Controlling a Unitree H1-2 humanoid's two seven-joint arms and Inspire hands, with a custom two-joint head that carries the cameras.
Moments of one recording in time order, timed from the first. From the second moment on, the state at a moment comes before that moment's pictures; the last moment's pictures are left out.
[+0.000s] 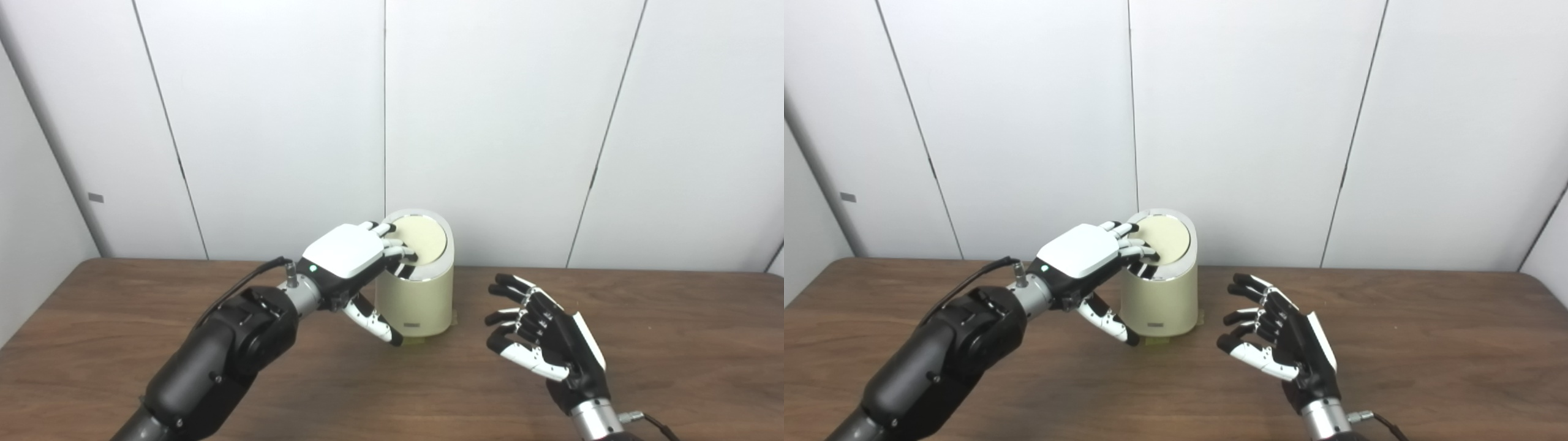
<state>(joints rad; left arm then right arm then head) -0.69 0.42 -0.47 0.06 0.92 -0.08 -0.42 -0.21 -0.06 -0.01 0.03 0.06 -0.09 0.11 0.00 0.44</state>
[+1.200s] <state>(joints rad) -0.38 0.16 0.00 0.12 0.21 -0.17 -0.11 -0.20 -0.06 -0.04 0.02 0.07 -0.07 0.11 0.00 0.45</state>
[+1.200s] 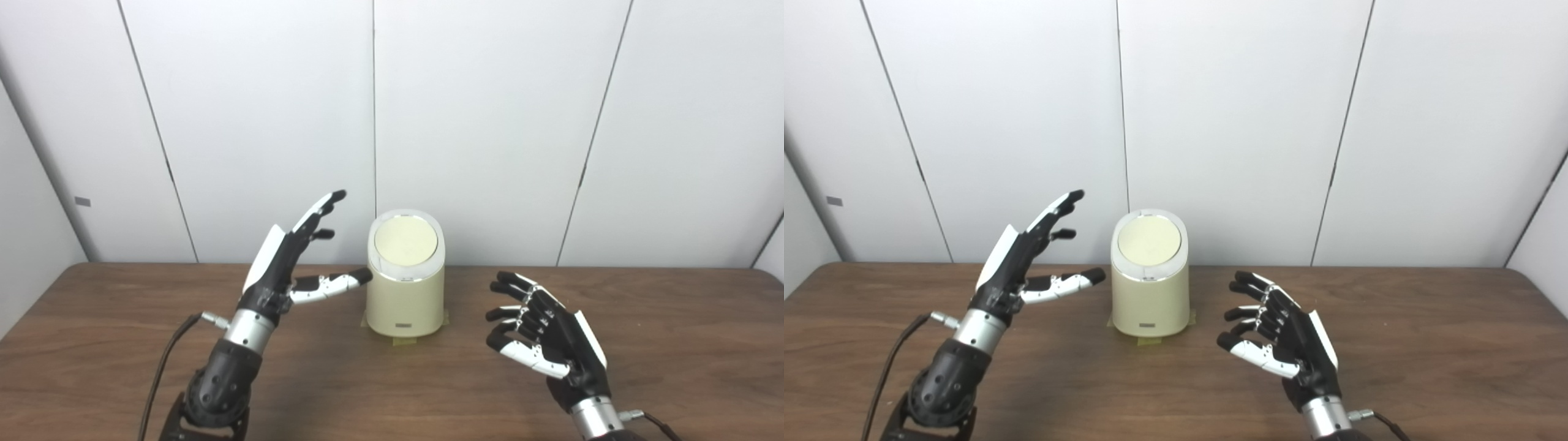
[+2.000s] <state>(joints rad) -0.24 0.20 0.02 0.22 0.00 -0.20 -0.18 -0.18 -0.06 -0.06 0.03 0.06 -0.08 0.09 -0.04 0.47</state>
